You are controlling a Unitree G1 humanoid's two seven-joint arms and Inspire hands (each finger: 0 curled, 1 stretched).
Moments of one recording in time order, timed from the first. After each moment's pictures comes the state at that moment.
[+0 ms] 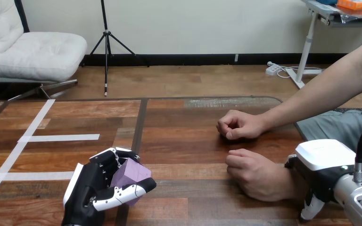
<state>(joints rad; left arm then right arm) 0.04 0.13 0.08 0.58 -0.20 -0.65 -0.34 0.02 -0.60 0.14 -0.24 -1.15 0.18 0.62</state>
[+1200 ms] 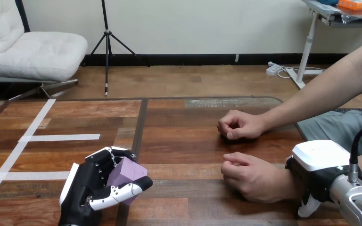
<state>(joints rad) 0.04 0.12 0.09 0.58 -0.20 -0.65 -0.35 -0.01 -0.60 0.17 -0.15 -1.14 0.16 0.56</state>
